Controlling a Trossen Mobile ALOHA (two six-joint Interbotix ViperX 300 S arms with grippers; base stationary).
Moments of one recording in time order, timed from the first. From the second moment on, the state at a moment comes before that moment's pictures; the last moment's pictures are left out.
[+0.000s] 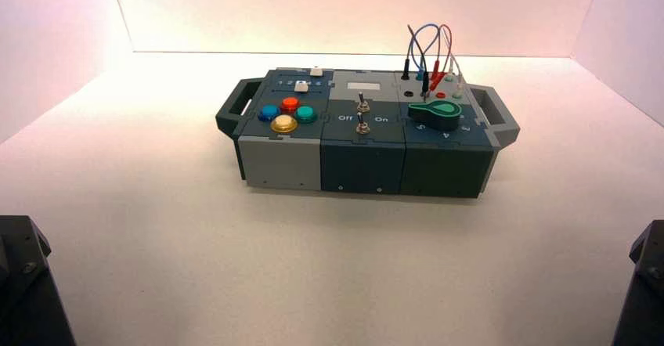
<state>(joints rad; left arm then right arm) -0.15 -1.05 1.12 -0.13 0.18 0.14 -0.01 -1.31 1.14 0.01 0.41 0.04</state>
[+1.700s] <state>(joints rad) -0.15 -0.99 1.11 -0.13 0.19 0.14 0.81 -0.01 0.07 0.08 0.66 0.03</state>
